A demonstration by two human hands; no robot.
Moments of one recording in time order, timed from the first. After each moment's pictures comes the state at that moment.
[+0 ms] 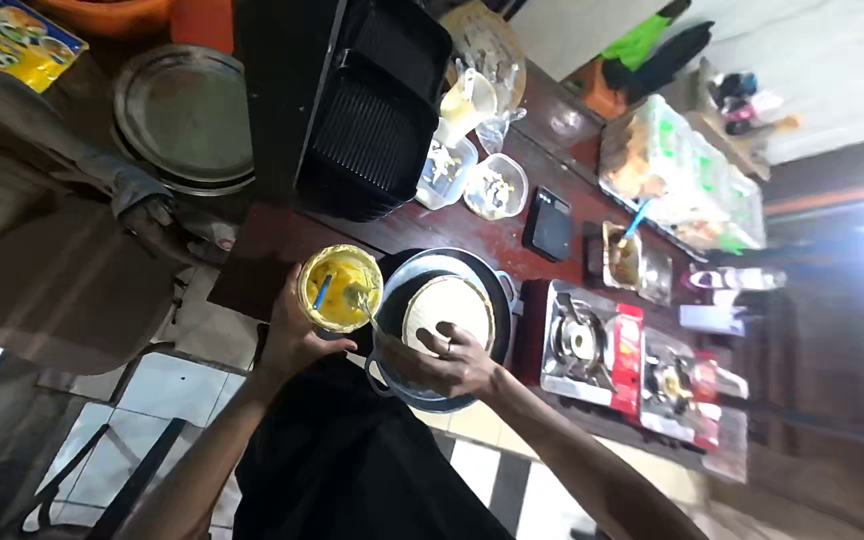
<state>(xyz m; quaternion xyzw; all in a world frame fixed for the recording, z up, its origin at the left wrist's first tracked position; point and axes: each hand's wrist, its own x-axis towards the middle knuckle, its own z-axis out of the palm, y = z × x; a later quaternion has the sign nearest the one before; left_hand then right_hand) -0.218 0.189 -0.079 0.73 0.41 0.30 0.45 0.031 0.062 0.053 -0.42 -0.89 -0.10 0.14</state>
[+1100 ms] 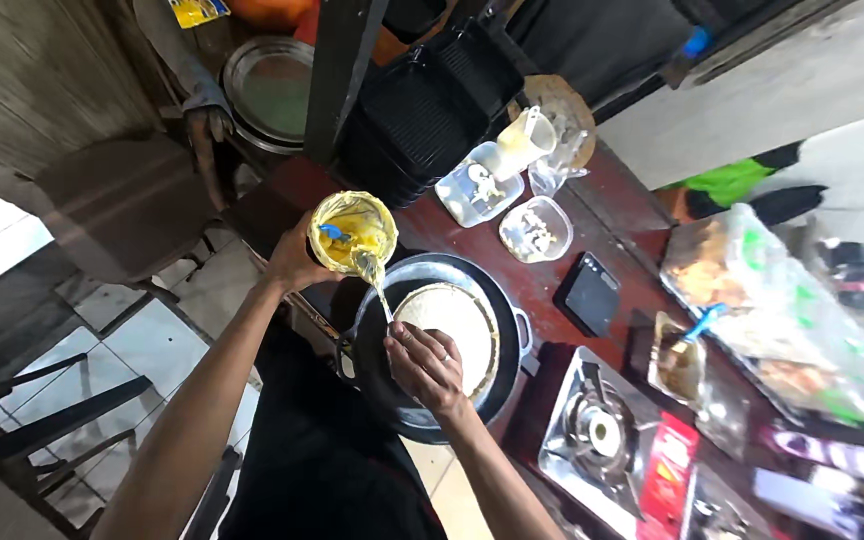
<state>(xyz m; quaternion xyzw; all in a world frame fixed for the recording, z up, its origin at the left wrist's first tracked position) -0.187 0.191 -0.076 0.68 0.47 0.31 0.46 0.060 0.005 -0.033 -0.42 -0.83 -0.11 0.35</state>
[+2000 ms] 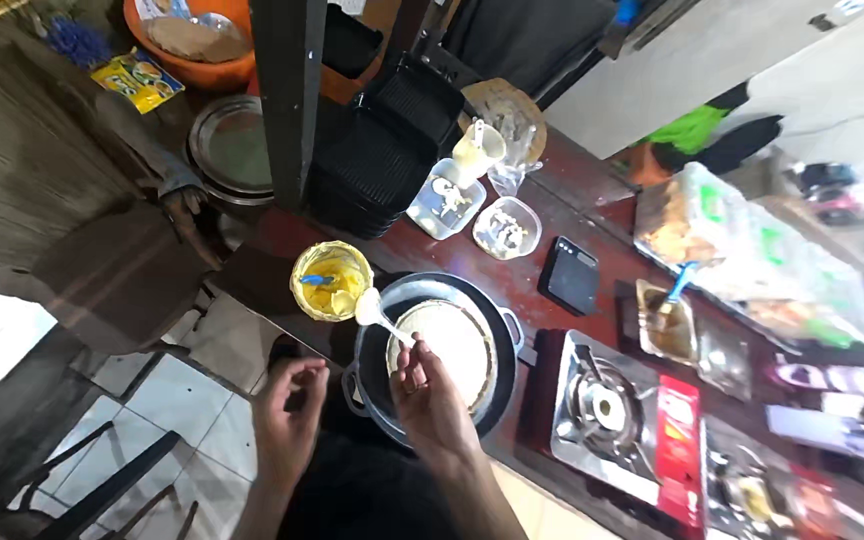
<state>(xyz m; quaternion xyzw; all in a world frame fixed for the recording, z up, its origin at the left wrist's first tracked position) -0.205 0.057 0.019 0.58 0.49 0.47 0.45 -0.021 0.027 0.087 -0.48 0.12 0.59 0.64</state>
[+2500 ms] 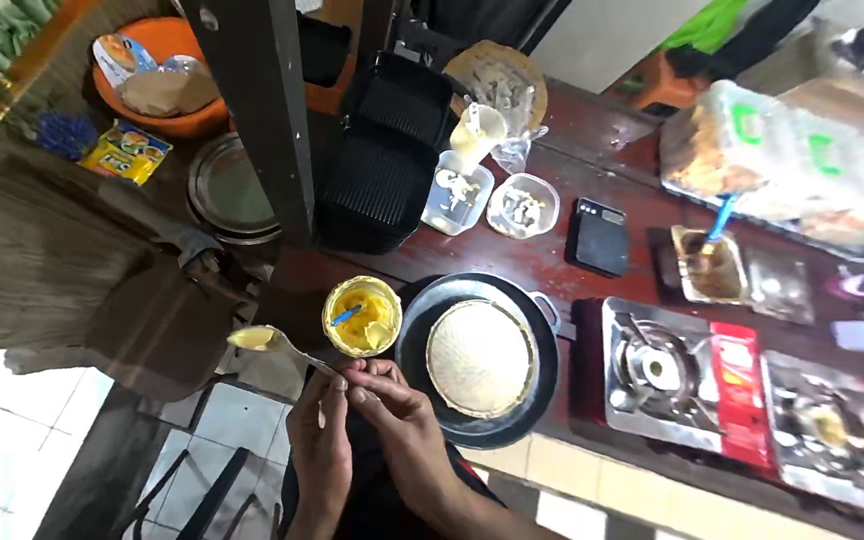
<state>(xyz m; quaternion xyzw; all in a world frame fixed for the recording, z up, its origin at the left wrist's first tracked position) -0.208 0.125 0.095 0.45 0.42 0.48 0.63 -0.116 0.081 0.110 -0.52 -0.17 0.53 0.65</state>
